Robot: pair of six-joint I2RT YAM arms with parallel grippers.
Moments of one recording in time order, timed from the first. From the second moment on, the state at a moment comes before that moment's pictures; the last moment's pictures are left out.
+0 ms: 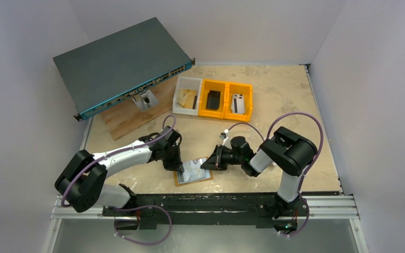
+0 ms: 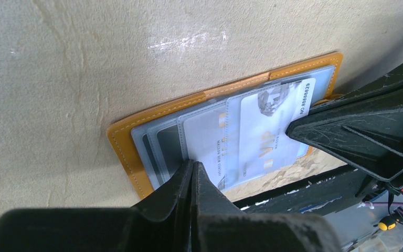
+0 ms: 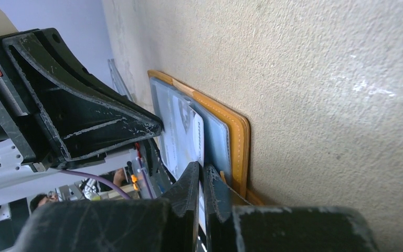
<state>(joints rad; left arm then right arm) -0.68 1.36 0.65 -0.48 0.16 -0.85 0.72 1.83 0.37 0.93 -0.54 1.14</state>
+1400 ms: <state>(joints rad) -0.68 1.35 0.64 -0.47 0.15 -0.85 0.69 1.57 0.37 0.56 -0.41 0.99</state>
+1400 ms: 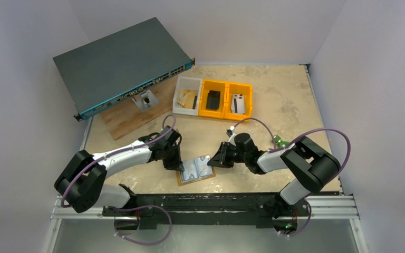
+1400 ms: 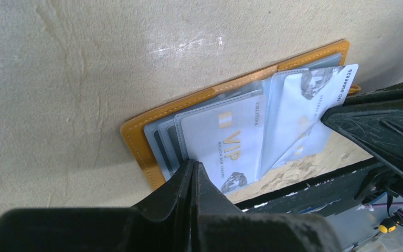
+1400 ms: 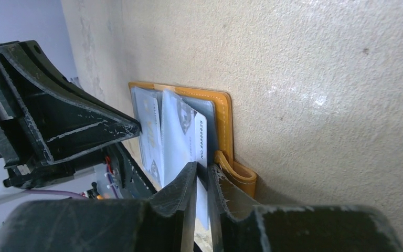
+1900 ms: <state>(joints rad) -0.68 1.35 0.64 -0.47 0.15 -0.85 0.67 1.64 0.35 0.70 -0.47 1.02</state>
